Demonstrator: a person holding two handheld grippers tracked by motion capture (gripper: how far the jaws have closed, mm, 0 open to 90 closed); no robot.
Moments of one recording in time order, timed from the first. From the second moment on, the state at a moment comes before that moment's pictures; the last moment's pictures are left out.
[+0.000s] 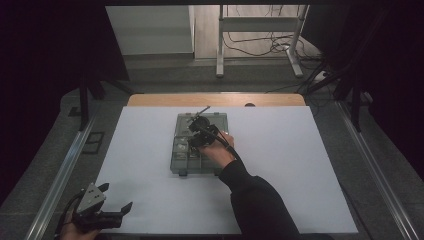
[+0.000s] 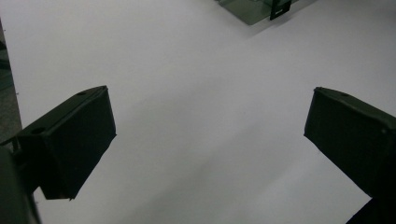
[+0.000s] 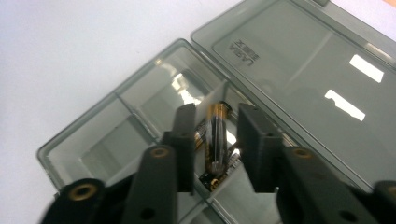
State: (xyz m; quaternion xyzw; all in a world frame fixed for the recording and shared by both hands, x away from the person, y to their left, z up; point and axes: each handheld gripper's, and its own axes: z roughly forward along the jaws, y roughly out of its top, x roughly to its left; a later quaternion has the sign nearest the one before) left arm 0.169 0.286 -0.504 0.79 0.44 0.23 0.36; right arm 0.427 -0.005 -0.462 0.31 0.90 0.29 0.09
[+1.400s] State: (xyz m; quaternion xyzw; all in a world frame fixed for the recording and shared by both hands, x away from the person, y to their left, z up) left arm 0.169 0.285 -0.505 0.79 0.45 0.23 0.36; right arm 0.379 -0.069 -0.444 0.25 0.91 0.32 0.08
